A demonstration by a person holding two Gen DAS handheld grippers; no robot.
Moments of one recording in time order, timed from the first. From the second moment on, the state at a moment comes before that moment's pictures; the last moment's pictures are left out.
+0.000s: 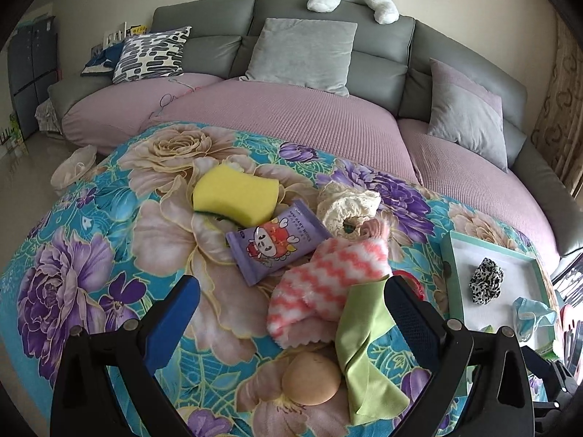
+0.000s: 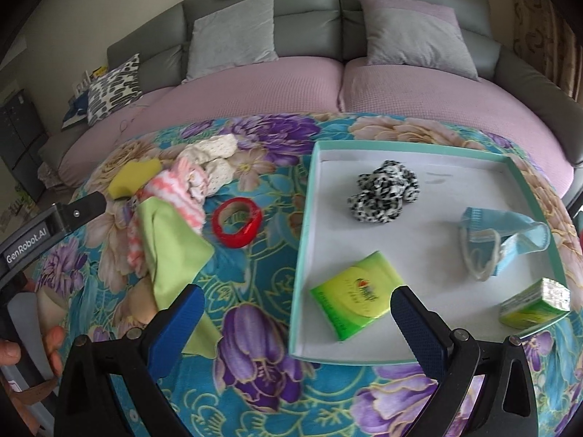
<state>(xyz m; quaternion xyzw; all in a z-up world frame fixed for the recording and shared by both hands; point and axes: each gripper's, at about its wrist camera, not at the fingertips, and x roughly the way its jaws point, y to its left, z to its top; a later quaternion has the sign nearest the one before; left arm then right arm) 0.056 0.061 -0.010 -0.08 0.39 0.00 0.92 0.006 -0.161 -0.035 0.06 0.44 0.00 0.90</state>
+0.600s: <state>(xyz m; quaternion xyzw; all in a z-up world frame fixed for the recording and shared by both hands) 0.059 0.065 -0.056 -0.05 0.49 -0.01 0.87 0.013 -0.121 -0.052 0.02 0.46 0.03 0.88</state>
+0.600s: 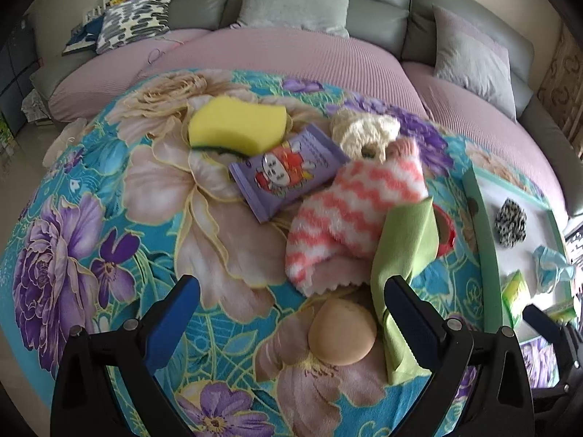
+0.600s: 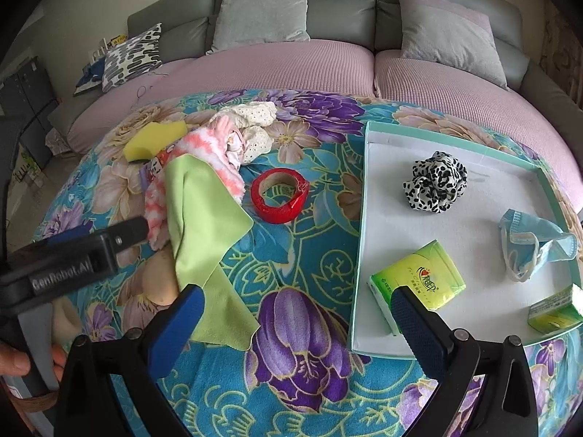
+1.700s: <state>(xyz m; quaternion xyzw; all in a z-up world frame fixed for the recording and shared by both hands) 0.039 0.011 -0.090 0.09 0.56 -0.04 0.83 0.010 -0.139 -0.052 0.02 0.47 0.00 0.88</state>
